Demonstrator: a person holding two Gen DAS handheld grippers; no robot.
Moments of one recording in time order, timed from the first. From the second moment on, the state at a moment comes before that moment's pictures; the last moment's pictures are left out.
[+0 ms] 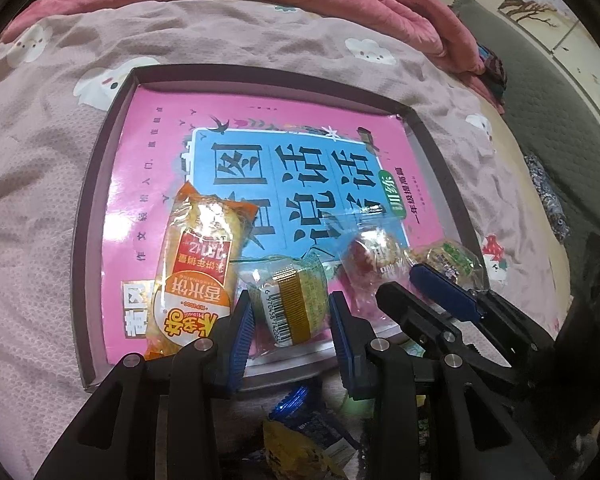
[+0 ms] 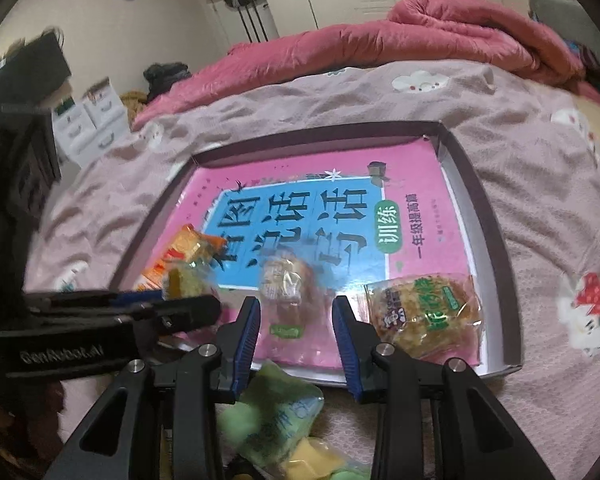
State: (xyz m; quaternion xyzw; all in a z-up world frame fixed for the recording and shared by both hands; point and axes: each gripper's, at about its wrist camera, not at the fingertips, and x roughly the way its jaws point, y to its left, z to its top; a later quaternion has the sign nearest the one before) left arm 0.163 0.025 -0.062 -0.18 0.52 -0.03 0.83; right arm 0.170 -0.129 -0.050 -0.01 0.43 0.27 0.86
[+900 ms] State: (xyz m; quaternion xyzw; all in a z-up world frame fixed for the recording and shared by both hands) left arm 0.160 0.024 -0.056 -0.18 0.52 -0.04 0.83; right arm 0.170 -0.156 -0.040 0.04 0.42 0.25 0.87
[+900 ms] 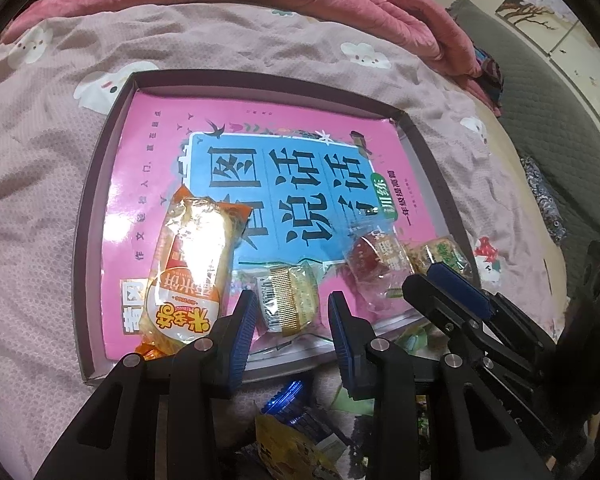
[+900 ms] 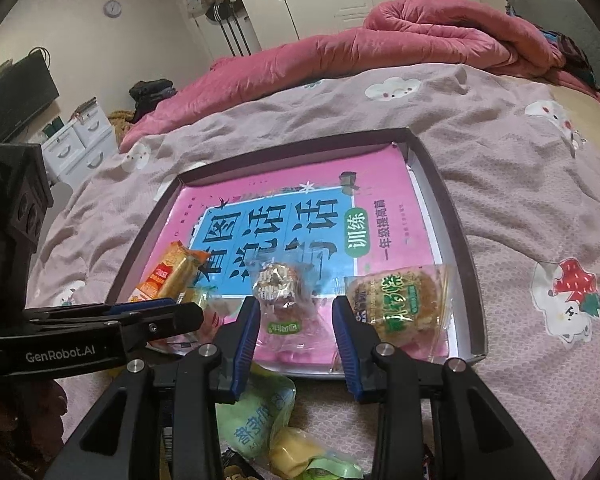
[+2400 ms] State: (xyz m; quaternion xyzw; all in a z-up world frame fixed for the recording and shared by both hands) left arm 0.122 0.041 -0.007 -0.20 0.48 -0.03 0.85; right arm 0.138 -0.175 -0.003 0.04 0.38 0.27 0.89
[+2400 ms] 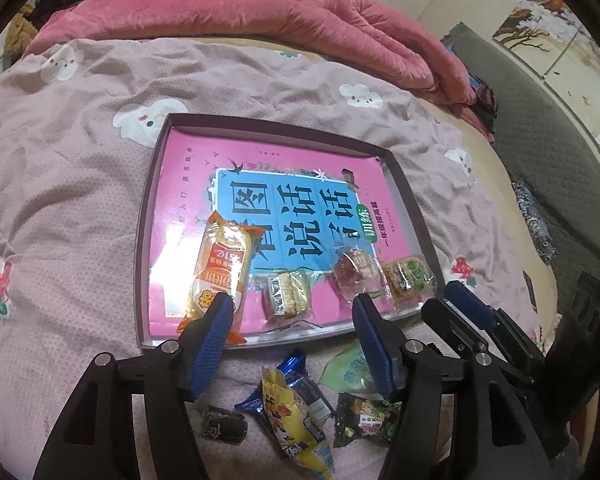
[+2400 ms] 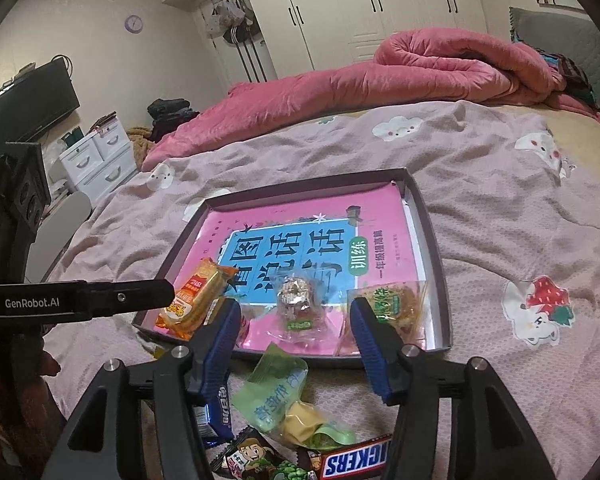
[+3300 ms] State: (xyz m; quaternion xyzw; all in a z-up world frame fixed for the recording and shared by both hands) left arm 0.104 0.040 0.009 -0.20 0.47 -0.03 0.86; right arm 0.115 -0.200 0.016 0.04 0.37 0.25 0.89
